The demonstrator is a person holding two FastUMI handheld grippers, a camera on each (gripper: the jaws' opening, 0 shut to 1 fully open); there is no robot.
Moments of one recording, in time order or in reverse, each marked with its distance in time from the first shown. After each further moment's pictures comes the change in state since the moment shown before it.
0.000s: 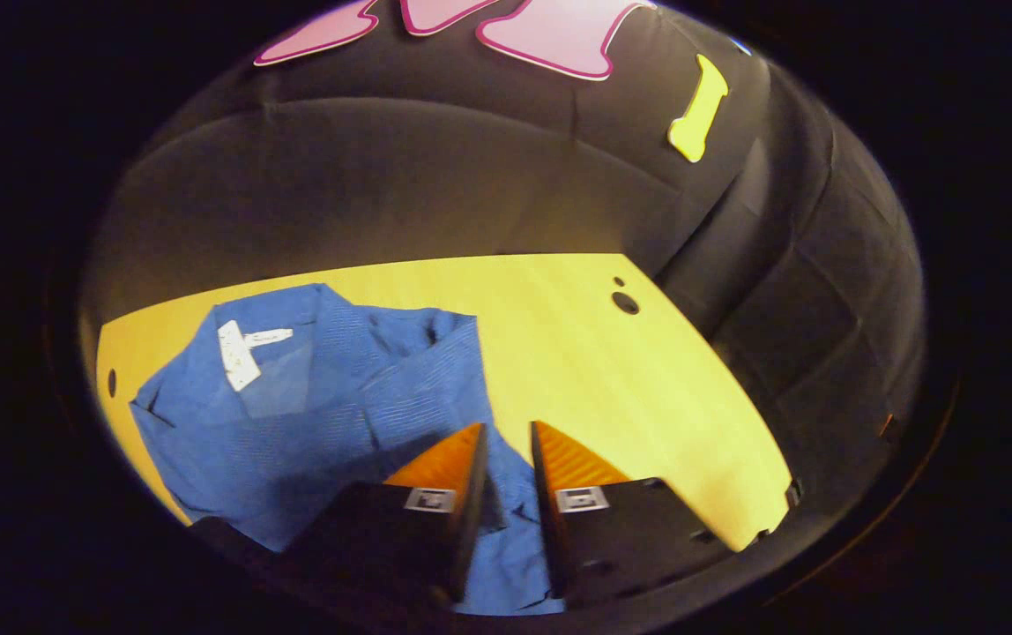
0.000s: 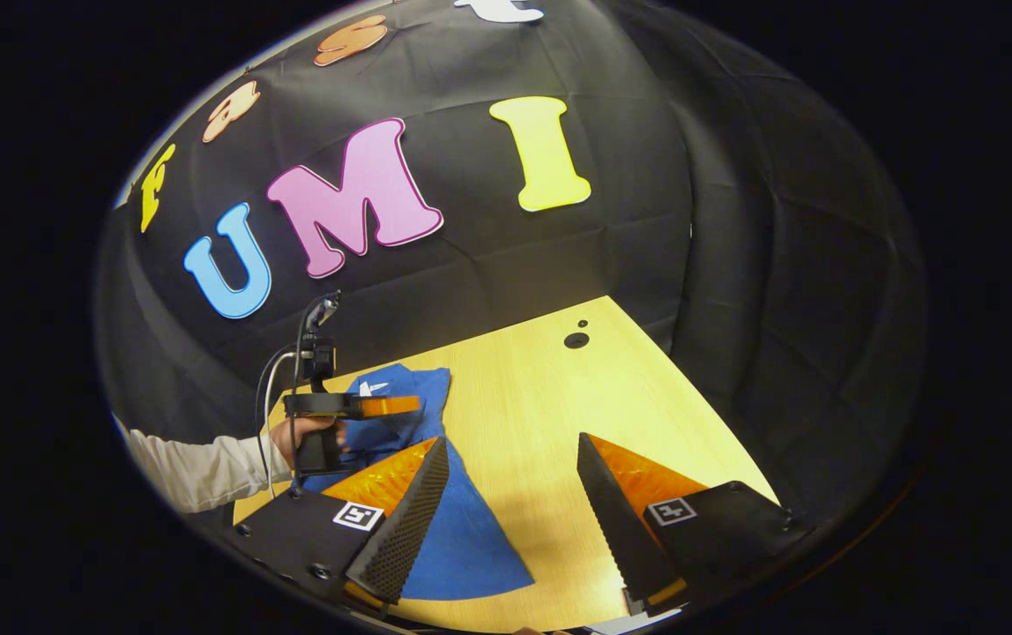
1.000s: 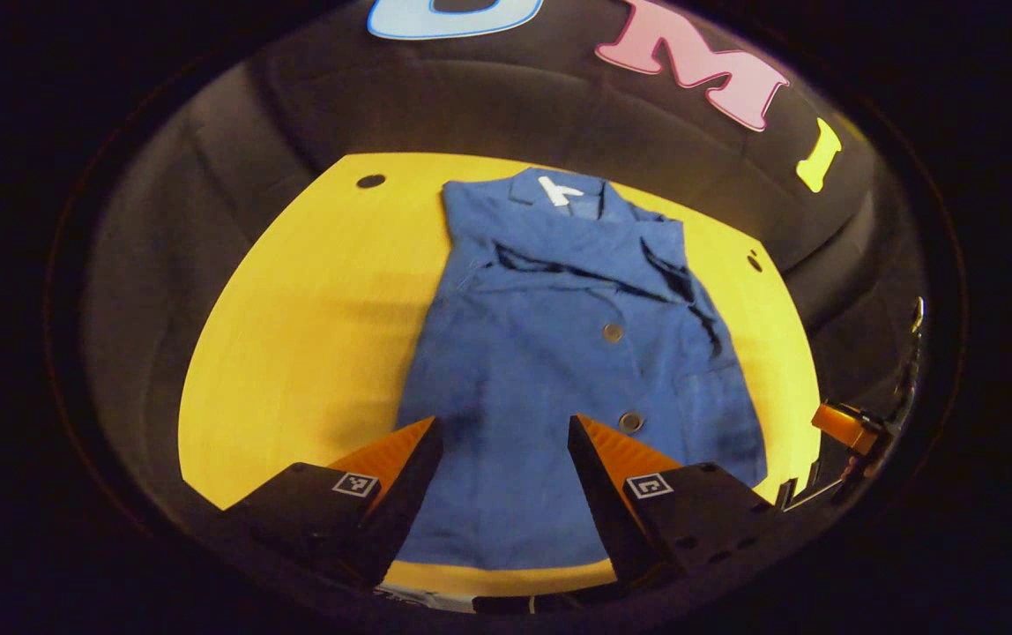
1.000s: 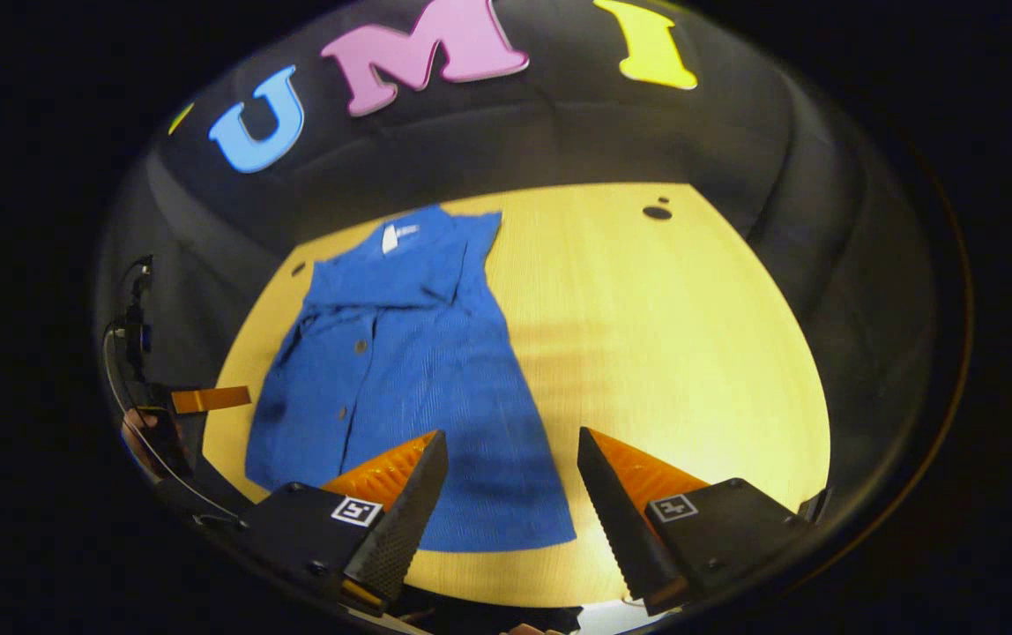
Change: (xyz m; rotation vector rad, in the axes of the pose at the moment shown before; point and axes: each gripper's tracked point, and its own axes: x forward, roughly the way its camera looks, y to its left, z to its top) left arm -0.325 0.107 -0.292 -0.381 0.233 0.530; right arm 0.039 0.051 -0.184 -0.223 0.510 0.051
